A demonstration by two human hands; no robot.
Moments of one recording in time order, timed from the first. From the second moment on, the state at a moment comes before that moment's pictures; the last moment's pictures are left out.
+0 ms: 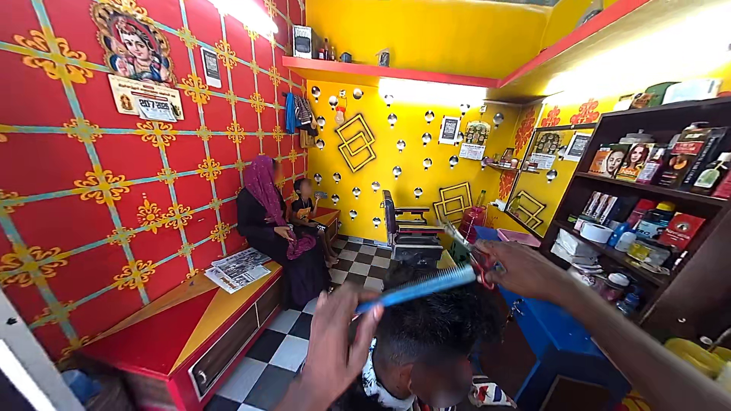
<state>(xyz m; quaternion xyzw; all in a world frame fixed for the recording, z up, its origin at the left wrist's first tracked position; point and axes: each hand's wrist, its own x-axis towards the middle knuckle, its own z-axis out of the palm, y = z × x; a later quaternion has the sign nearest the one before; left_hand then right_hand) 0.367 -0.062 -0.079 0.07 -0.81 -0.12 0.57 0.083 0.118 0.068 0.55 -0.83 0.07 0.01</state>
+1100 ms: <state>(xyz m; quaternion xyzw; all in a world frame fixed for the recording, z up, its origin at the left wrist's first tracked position) 0.324 -0.122 -0.059 0.07 -0.83 -0.08 0.55 0.131 0.109 0.131 0.58 -0.75 -0.31 0.09</state>
